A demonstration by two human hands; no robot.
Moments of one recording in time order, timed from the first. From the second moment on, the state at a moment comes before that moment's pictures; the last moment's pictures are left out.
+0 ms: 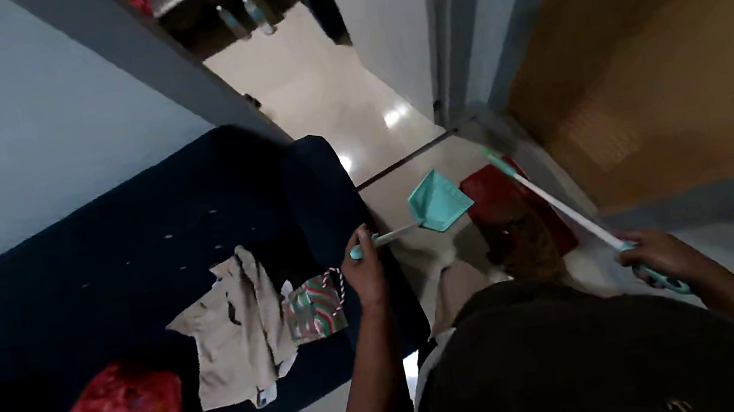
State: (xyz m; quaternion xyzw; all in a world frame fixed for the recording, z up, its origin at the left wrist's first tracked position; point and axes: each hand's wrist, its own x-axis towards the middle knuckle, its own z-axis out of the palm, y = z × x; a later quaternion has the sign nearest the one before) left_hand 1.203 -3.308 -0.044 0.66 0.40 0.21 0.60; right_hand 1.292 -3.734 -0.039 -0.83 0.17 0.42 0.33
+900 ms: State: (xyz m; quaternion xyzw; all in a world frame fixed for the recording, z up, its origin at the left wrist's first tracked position) left_hand 1.598 -3.099 -0.099 0.62 0.54 0.24 0.52; right_hand 1.911 -3.292 -0.108 -0.85 -0.08 0.44 0.28
